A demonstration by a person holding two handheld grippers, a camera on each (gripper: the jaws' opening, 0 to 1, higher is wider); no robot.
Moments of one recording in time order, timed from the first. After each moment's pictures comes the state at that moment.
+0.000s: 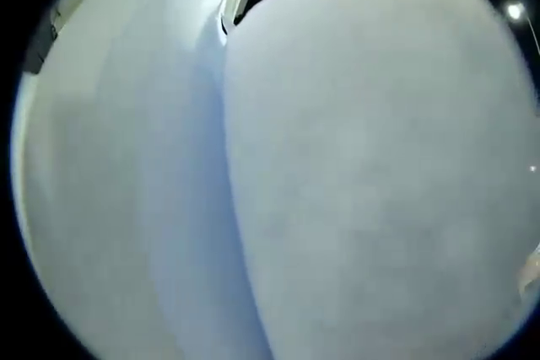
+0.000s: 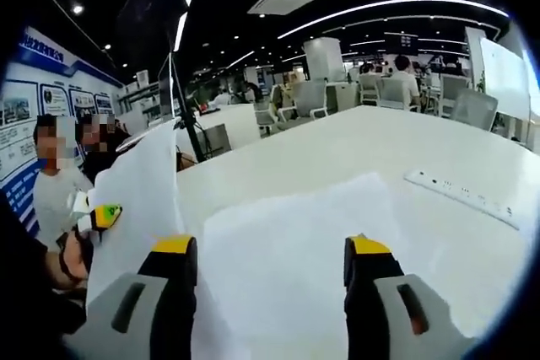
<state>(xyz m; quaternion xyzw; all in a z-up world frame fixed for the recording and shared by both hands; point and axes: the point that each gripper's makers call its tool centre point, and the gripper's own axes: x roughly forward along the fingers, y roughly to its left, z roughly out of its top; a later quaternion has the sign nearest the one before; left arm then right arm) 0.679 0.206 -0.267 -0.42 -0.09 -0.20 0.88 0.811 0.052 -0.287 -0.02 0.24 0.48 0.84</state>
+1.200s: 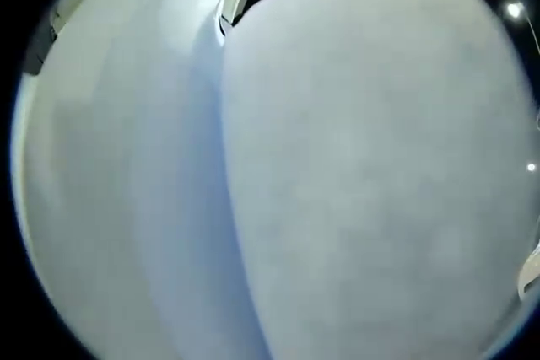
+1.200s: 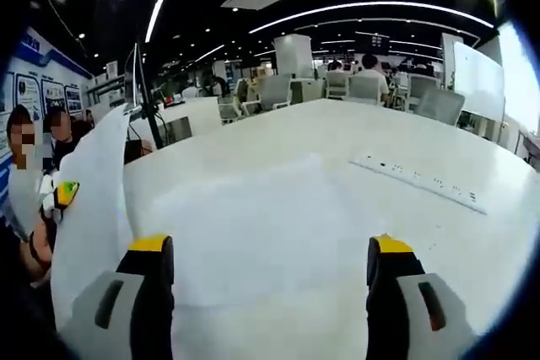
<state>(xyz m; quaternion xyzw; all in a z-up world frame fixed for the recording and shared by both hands) 0.679 0.204 -0.267 -0.42 -0.09 -0.20 0.88 0.849 -0.007 -0.314 -0.05 0.24 0.40 0.88</state>
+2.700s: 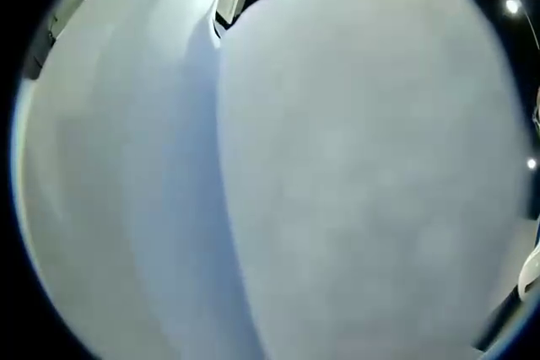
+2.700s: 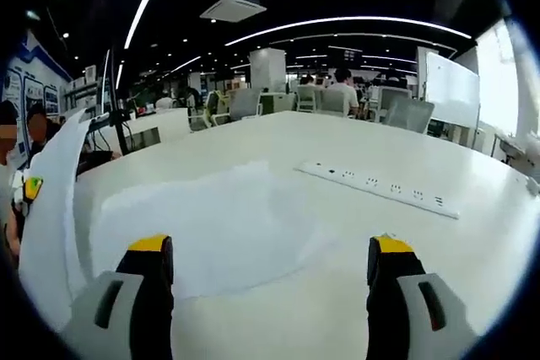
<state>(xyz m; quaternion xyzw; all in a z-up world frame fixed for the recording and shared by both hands) 0.679 0.204 -0.266 -0.41 -0.09 -0.19 0.89 0.903 -0.055 -0.321 -0.05 0.20 0.33 0.92</state>
